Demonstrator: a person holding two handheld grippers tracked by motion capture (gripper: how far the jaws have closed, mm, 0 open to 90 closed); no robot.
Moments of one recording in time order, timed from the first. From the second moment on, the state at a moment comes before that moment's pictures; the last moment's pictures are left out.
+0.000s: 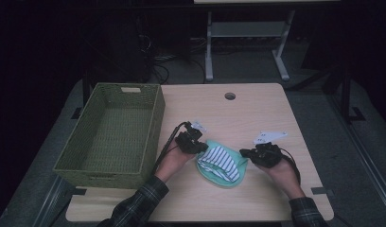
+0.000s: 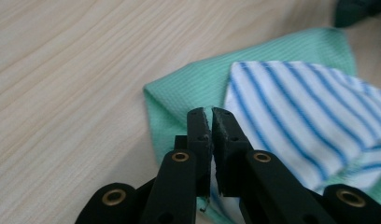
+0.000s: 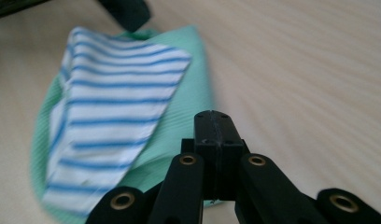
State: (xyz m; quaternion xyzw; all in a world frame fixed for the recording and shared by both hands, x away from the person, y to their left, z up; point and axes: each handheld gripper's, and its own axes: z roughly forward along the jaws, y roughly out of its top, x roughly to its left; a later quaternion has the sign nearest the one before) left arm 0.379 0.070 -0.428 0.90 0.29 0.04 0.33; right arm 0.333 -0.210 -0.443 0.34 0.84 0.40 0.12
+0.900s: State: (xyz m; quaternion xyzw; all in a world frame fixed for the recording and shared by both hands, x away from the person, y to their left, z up) left arm 0.352 0.073 -0.415 0.92 0.22 0.01 0.31; right arm 0.303 -0.181 -0.464 0.30 0.87 0.39 0.04
